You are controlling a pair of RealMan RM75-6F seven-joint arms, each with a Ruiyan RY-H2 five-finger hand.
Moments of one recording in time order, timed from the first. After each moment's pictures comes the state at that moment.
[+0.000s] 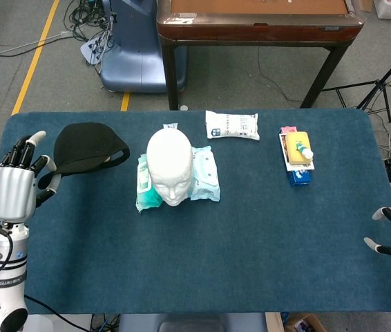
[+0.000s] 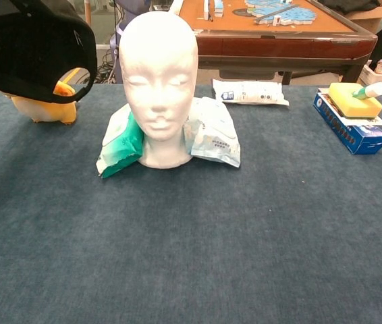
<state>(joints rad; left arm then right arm) -0.52 -1.21 -0.18 -1.73 1.36 1.71 0.41 0.09 -0.99 0.10 -1.68 -1.29 1.35 -0.08</state>
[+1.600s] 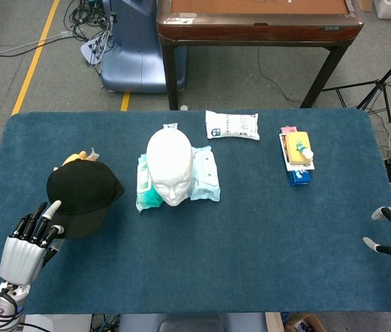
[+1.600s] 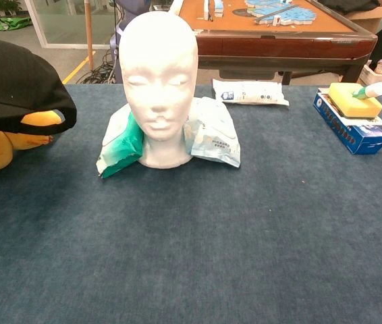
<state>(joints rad) -0.25 -1.59 -0.03 -0.94 1.82 2.02 0.14 0.10 -0.99 0.10 -1.68 -1.28 1.35 -0.10</state>
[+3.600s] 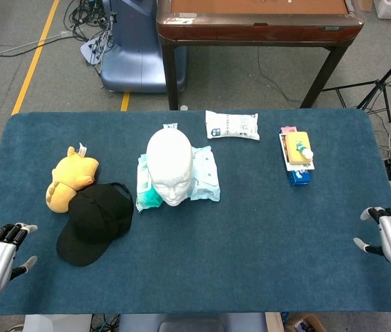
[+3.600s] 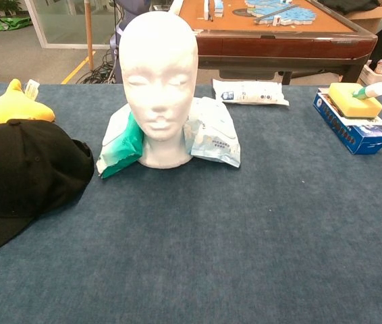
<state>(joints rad) -0.09 -1.17 0.02 -1.57 1.64 1.65 0.25 0.12 -1.04 0.09 -1.68 -1.31 1.36 -0.19</state>
